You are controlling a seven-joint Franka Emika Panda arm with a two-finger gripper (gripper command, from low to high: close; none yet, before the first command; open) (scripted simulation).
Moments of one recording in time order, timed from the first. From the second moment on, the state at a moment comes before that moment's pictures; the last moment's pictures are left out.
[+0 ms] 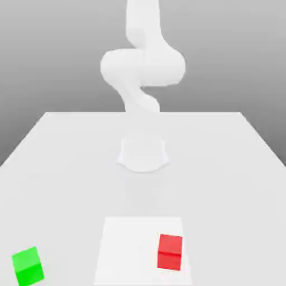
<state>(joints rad) -0.01 -0.71 0.03 -2.33 -0.01 2.34 0.83</state>
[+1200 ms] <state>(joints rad) 0.01 0.33 0.10 -2.56 -0.12 2.89 1.18</state>
